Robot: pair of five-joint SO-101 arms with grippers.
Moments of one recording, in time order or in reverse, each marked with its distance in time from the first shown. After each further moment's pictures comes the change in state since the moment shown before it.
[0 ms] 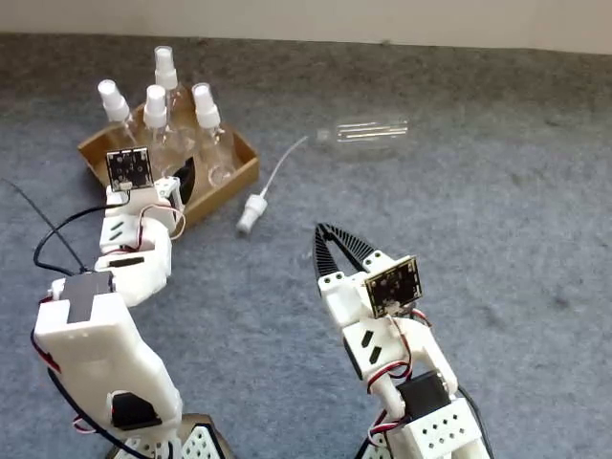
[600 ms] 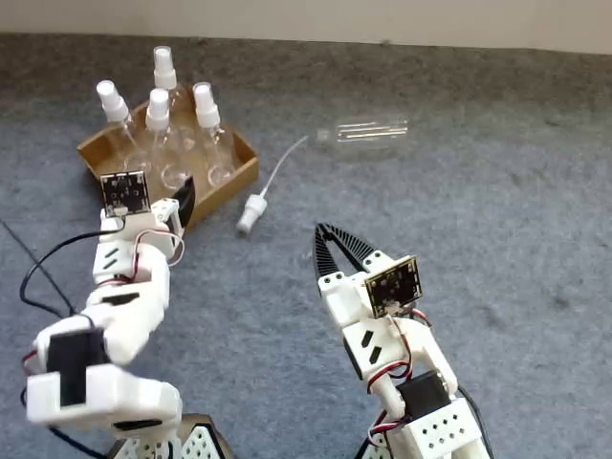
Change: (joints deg) left arm -0.1 -21.9 19.7 2.5 -0.3; right arm 0.0 0.0 0.0 0.0 0.0
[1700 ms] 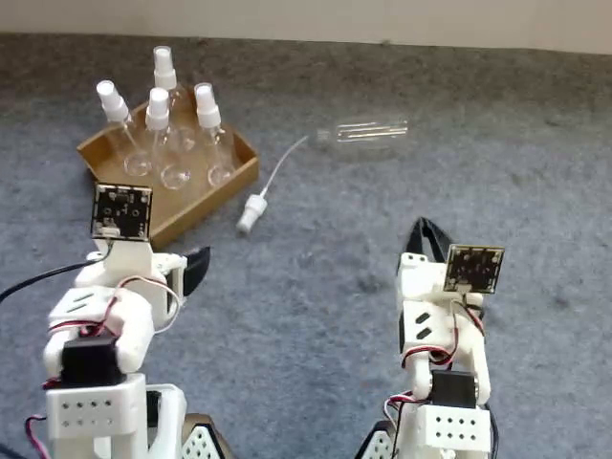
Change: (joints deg) left arm 5.5 -74.2 -9.9 106.1 -5.2; right arm 29.0 0.0 0.0 8.3 -3.5
